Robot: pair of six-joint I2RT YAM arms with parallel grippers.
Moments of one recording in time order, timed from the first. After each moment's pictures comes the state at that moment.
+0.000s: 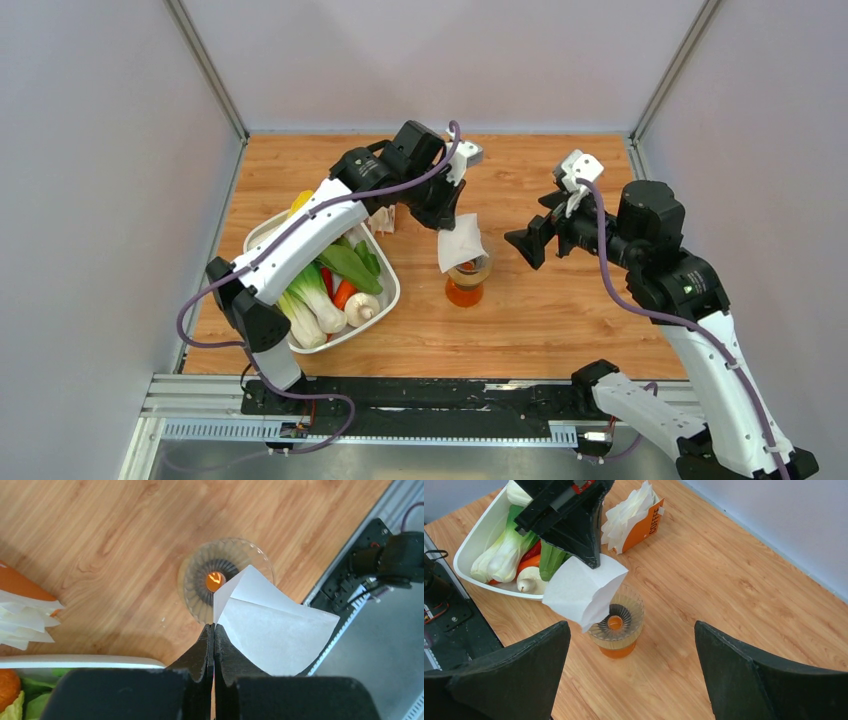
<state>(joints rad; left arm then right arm) -0.80 1.69 1.90 -1.04 0.28 -0.07 0.43 0.88 1.32 -0.72 -0.37 -0.17</state>
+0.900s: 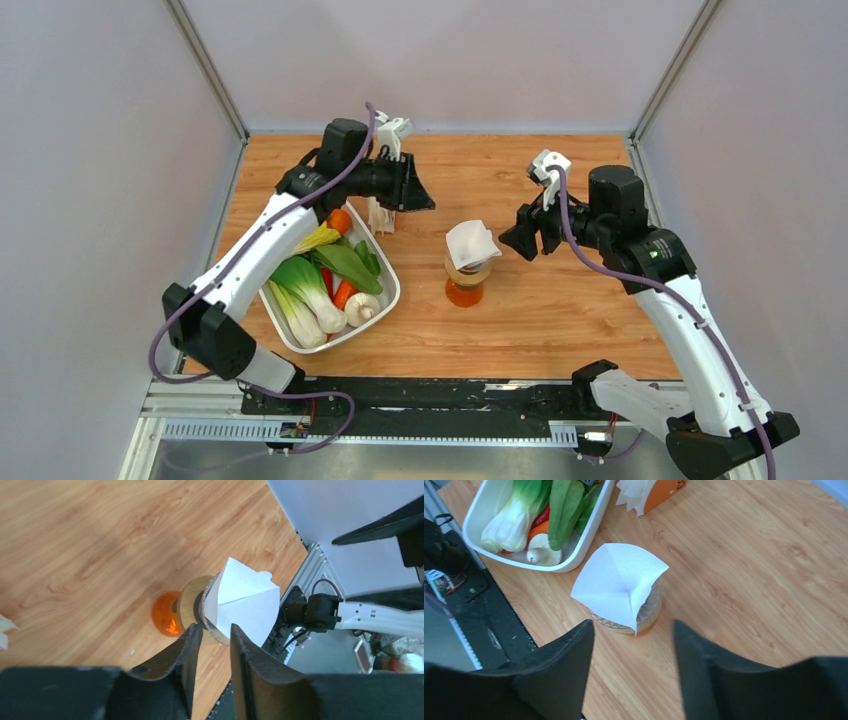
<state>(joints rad) -0.54 1.55 1.57 -0.64 0.58 -0.31 0.39 1.00 1.28 -0.78 -0.46 -0.16</state>
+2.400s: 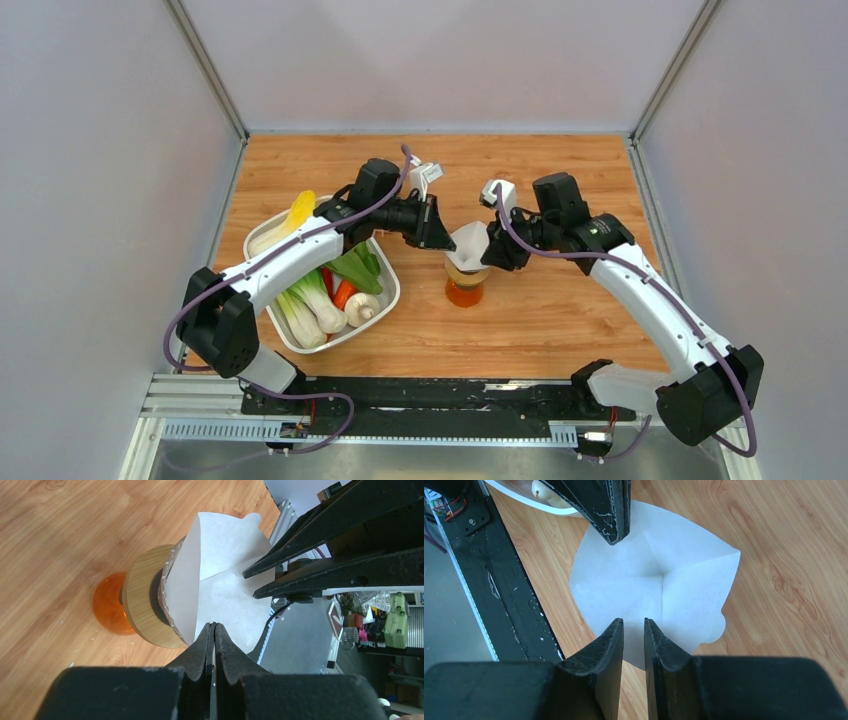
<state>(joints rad) -0.62 1.51 1.20 -0.26 0.73 -0.43 0.47 1.19 1.15 -0.73 -0.58 -0.29</state>
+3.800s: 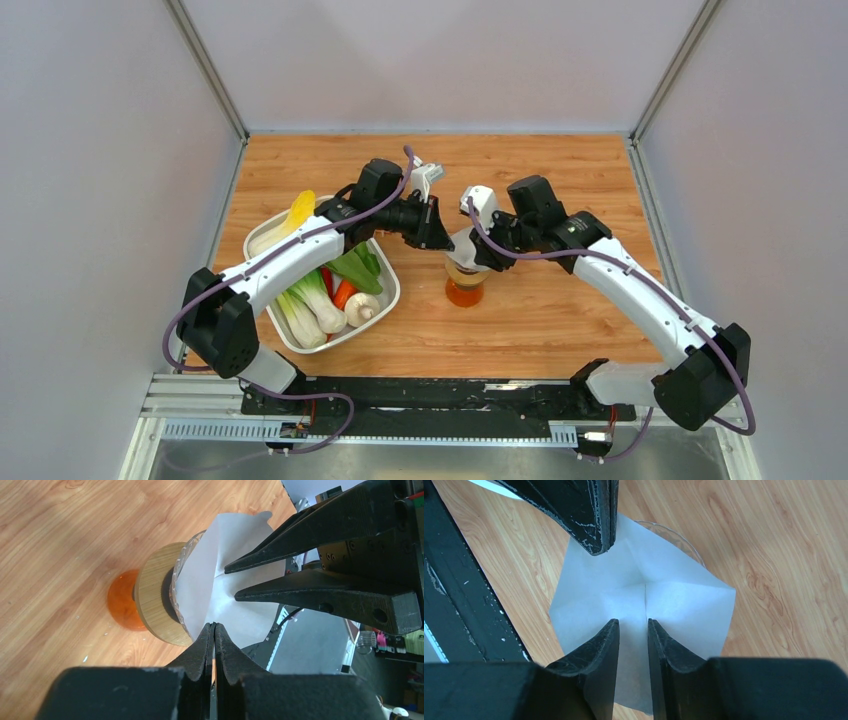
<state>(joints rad) -0.64 1.51 1.22 -0.31 0.67 -0.39 0.58 1.26 1.17 -0.73 -0.37 -0.35</state>
